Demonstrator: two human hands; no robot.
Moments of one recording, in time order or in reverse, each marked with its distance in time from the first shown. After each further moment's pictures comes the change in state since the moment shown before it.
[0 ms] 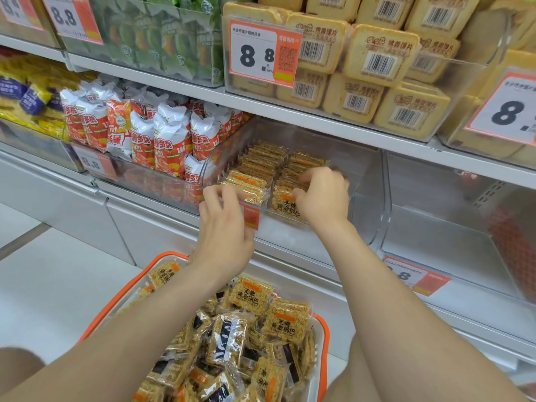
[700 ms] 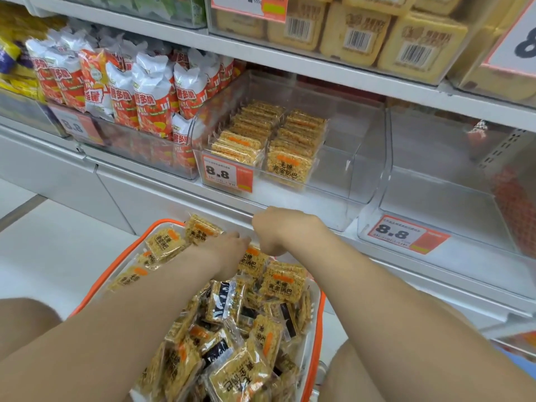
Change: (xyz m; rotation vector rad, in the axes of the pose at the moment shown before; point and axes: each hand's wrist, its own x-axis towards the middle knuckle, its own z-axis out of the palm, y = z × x) left_hand -0.040 -0.061 0.069 0.568 -1.068 0.077; right_hand -0.089 -0.027 0.011 -0.540 -0.948 -0.458
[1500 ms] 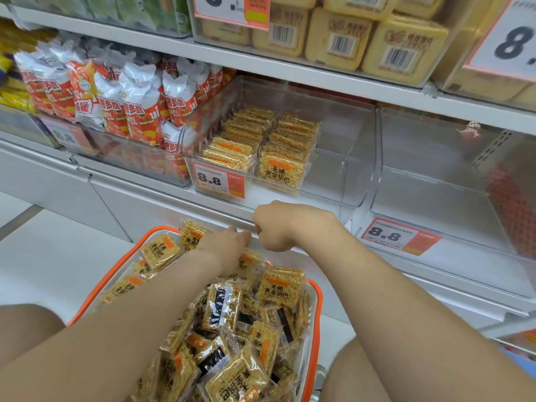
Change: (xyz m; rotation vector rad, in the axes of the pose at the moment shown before) left_hand 0.001 0.013 -0.019 0.052 0.140 -0.041; right_hand -0.005 0.026 -0.009 0.146 0.021 -0.031
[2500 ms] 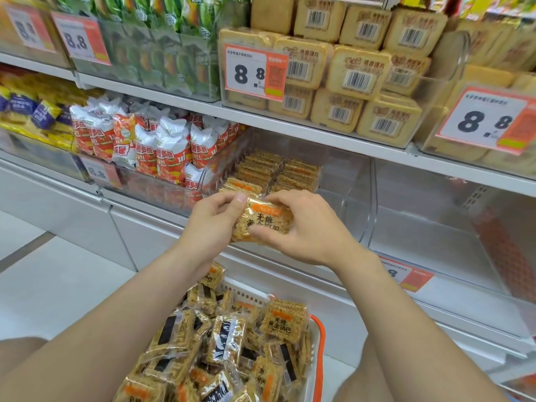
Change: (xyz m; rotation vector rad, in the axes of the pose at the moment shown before) left_hand -0.079 -0.009 -0.111 -1.569 0.637 -0.065; right_hand -0.044 0.013 -0.030 0.186 0.767 -0.124
